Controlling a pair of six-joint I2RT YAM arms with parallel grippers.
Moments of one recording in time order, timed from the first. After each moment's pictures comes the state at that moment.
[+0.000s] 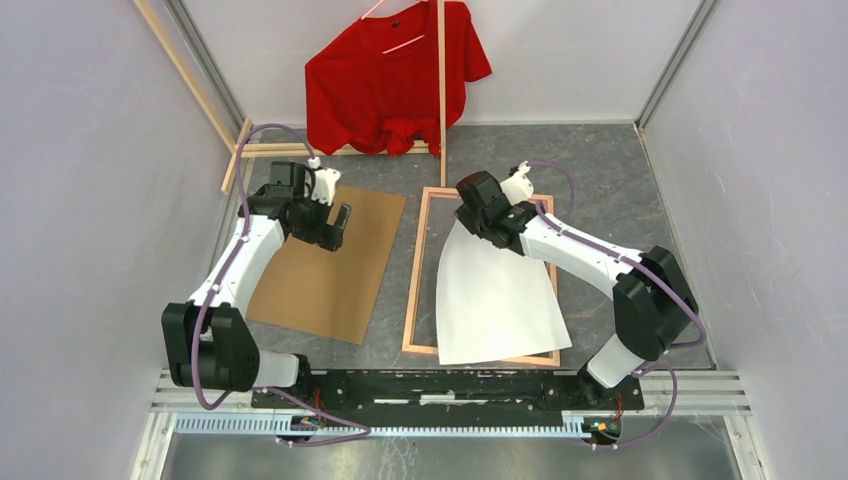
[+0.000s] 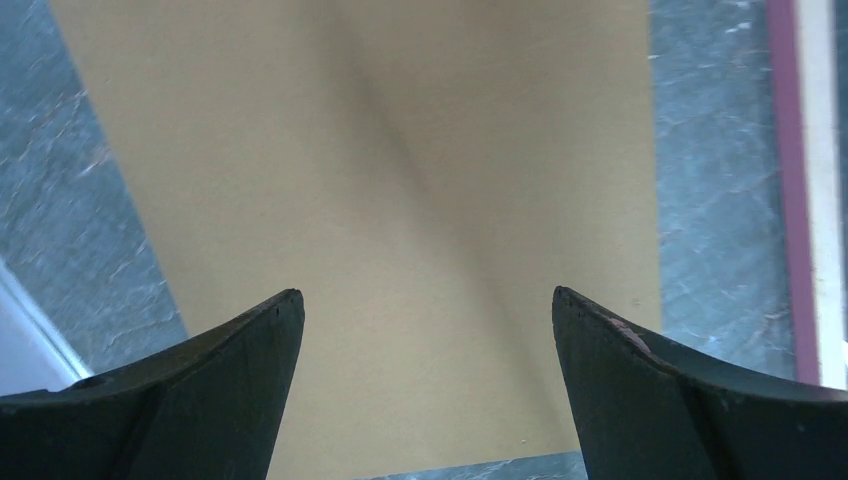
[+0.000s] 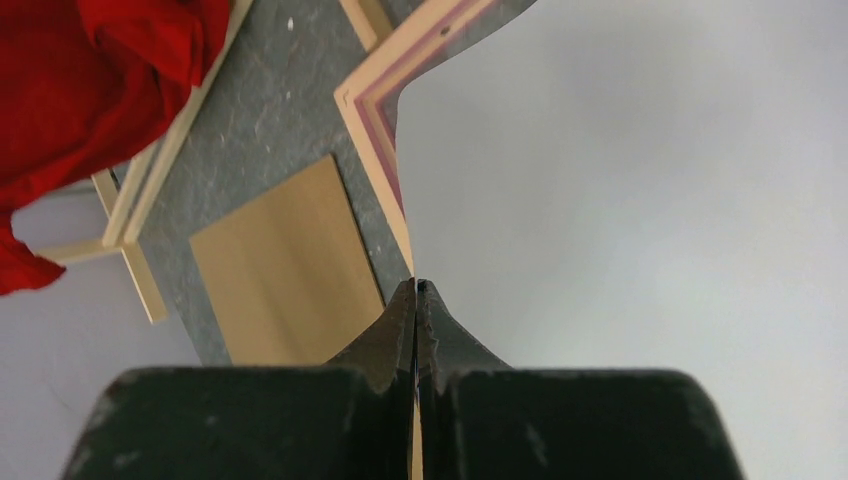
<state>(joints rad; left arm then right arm) -0.06 1.37 1.08 -0.73 0.12 0.31 0.70 1.62 1.18 -0.35 0.43 1.35</state>
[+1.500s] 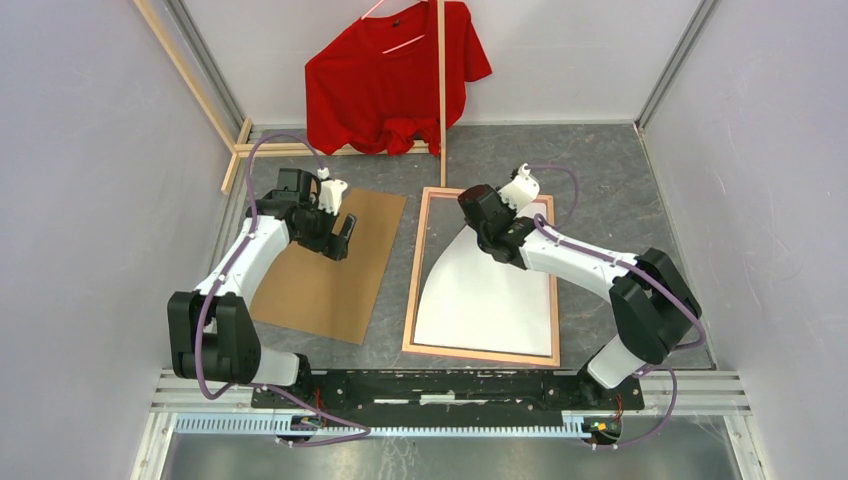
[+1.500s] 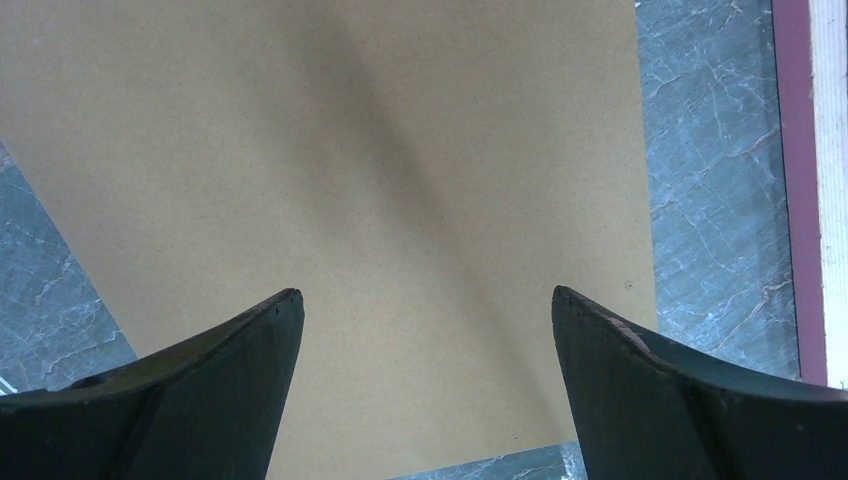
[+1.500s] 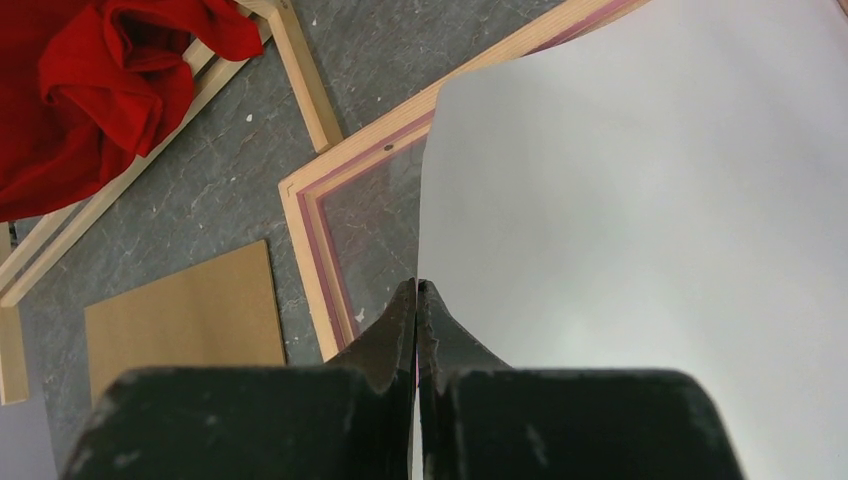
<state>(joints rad) -0.09 1.40 1.03 -0.72 0.19 0.34 0.73 1.60 1.04 -0.16 0.72 1.12</state>
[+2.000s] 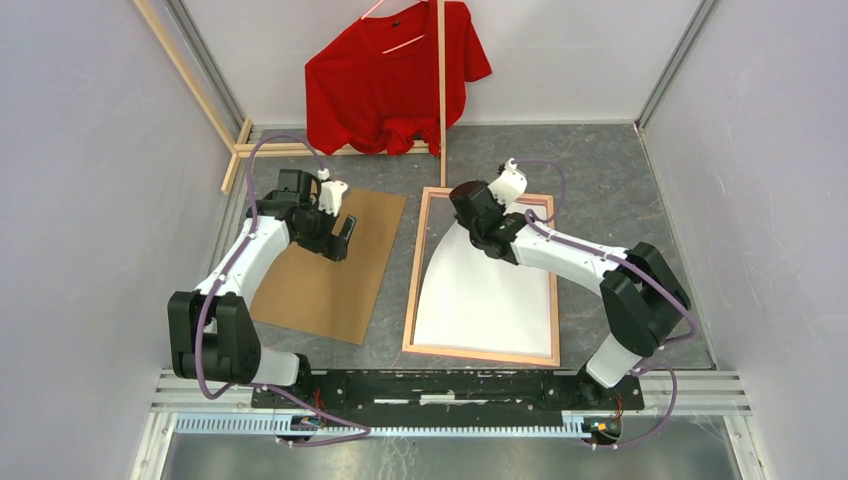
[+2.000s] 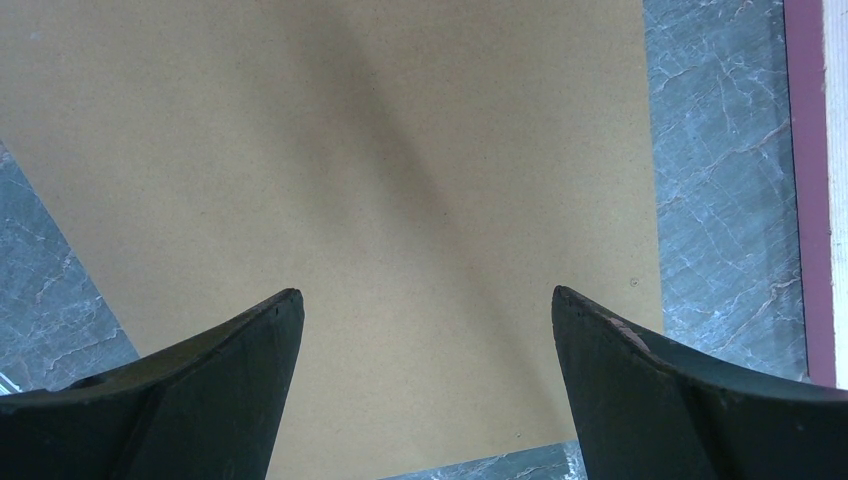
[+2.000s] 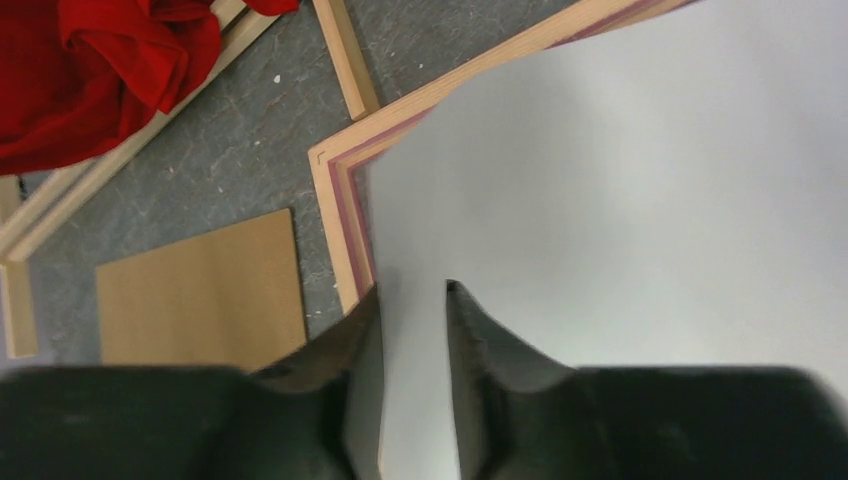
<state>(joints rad) -0.09 1.40 1.03 -0.72 0.19 0.34 0.75 1.64 1.10 -0.15 0.66 1.09</state>
